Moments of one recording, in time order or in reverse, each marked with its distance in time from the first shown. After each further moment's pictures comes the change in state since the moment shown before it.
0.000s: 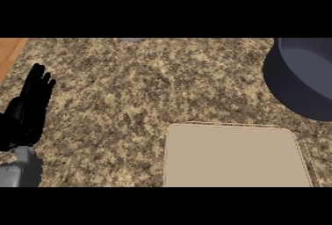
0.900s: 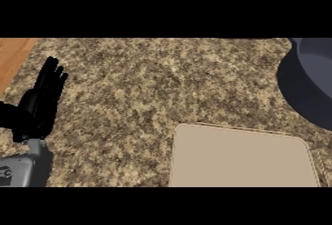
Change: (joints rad) left arm -0.057 -0.024 -0.036 0.027 -0.013 -0.016 -0.011; right arm -0.576 -0.093 0.091 0.623 -0.087 0.137 0.180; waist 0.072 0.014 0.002
